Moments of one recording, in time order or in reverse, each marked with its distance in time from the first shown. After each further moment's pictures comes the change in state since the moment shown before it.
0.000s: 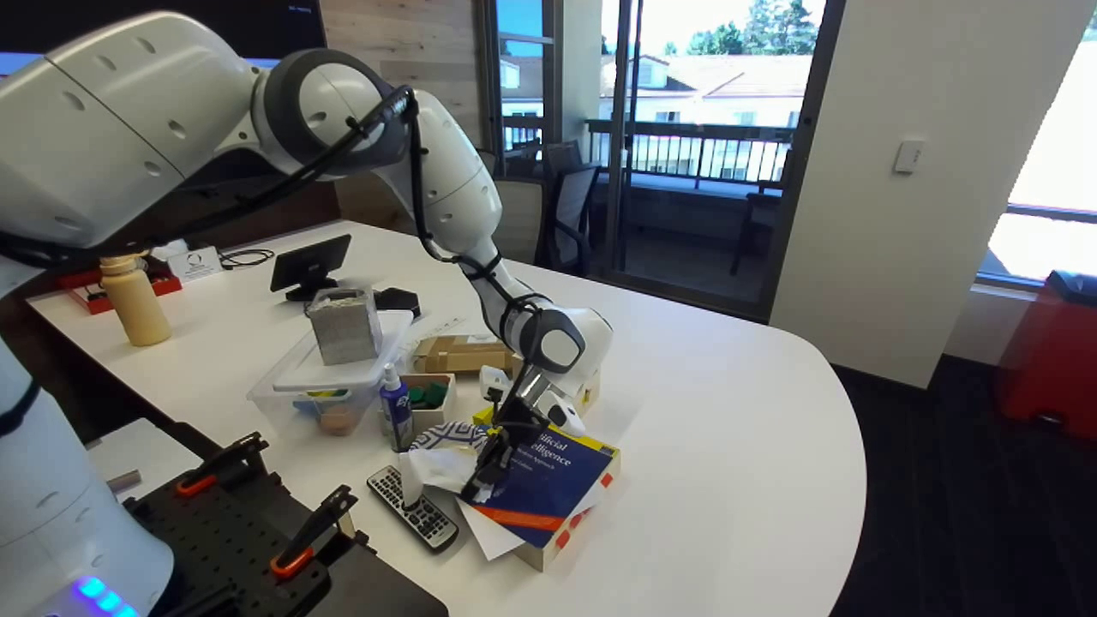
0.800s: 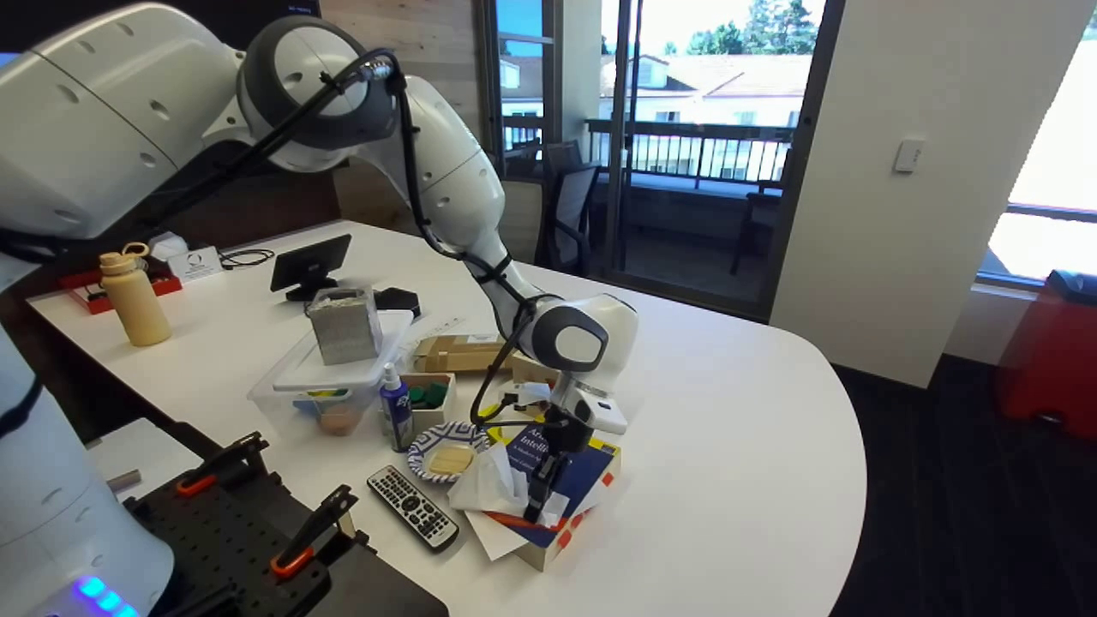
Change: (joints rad) arm 0.064 -0.032 -0.178 -0.066 -0.003 0.258 0.344
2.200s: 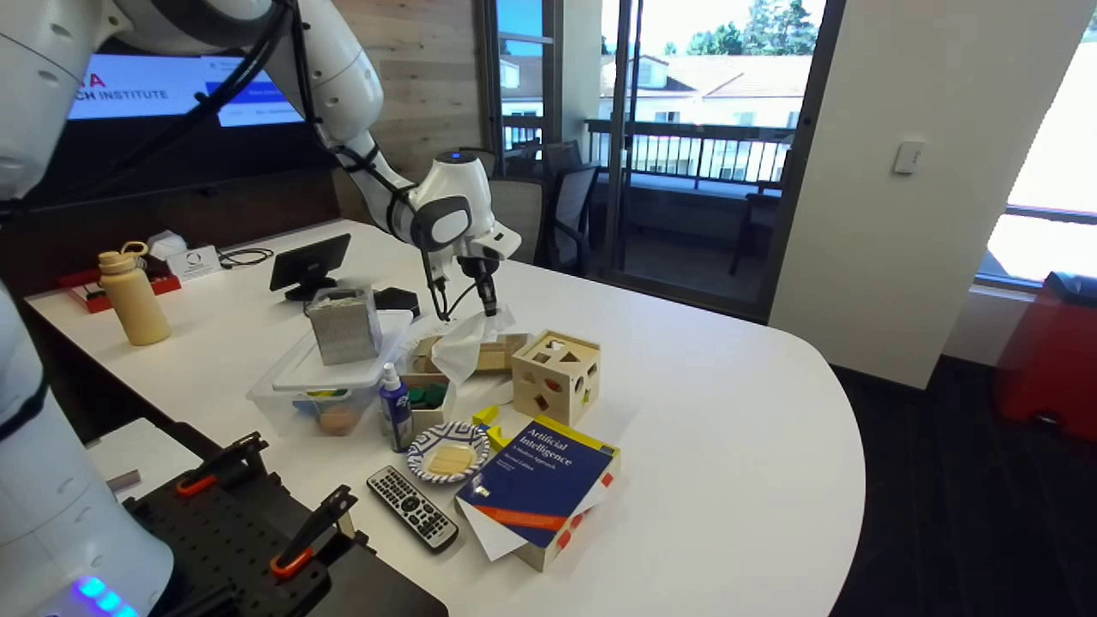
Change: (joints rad) arm 0.198 -0.381 0.369 -0.226 0.036 0.747 -0.252
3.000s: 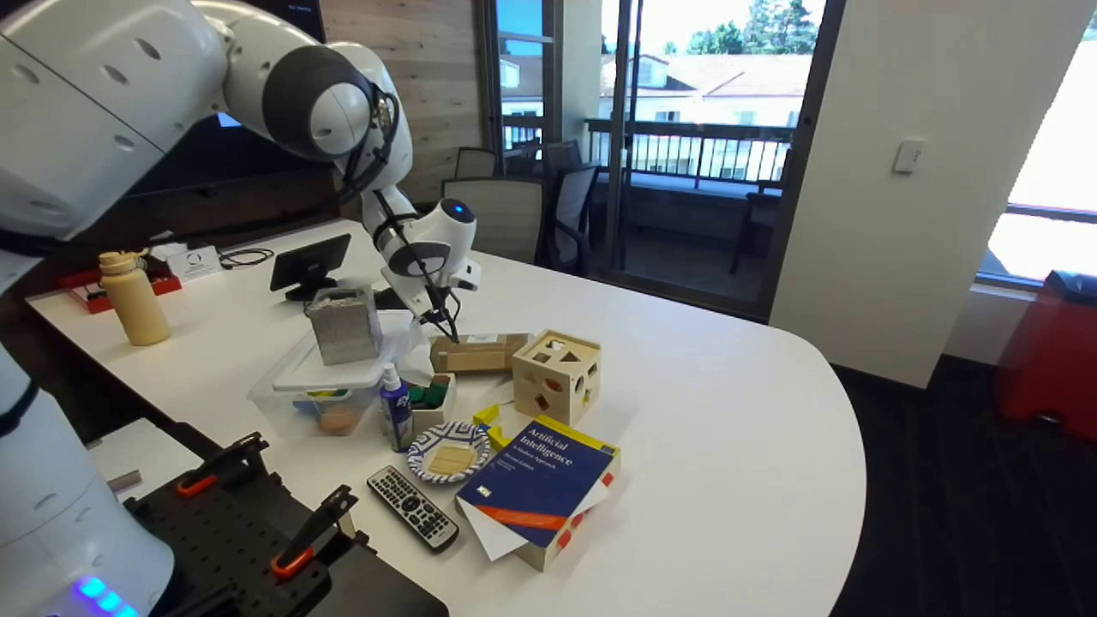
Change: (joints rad) arm -0.300 0.301 0.511 0.189 0.135 -0.121 -0.696
